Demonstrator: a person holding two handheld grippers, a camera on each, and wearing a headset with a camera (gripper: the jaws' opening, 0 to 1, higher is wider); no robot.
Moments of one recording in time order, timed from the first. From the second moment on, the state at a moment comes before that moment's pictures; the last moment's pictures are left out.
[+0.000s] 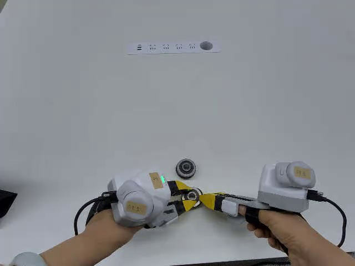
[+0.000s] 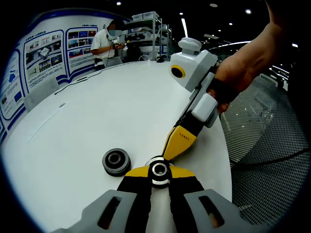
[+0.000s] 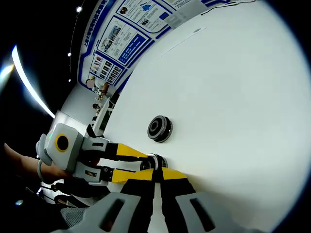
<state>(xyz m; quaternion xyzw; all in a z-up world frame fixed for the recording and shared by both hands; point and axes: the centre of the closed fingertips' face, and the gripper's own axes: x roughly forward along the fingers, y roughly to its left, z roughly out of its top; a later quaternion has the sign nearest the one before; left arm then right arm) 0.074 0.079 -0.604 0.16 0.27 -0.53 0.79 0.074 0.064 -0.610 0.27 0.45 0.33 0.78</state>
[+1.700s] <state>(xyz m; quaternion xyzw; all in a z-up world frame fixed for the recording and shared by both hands) 0.075 0.079 -0.605 0.16 0.27 -0.53 0.79 0.076 0.061 -0.607 0.21 0.44 0.34 0.81</state>
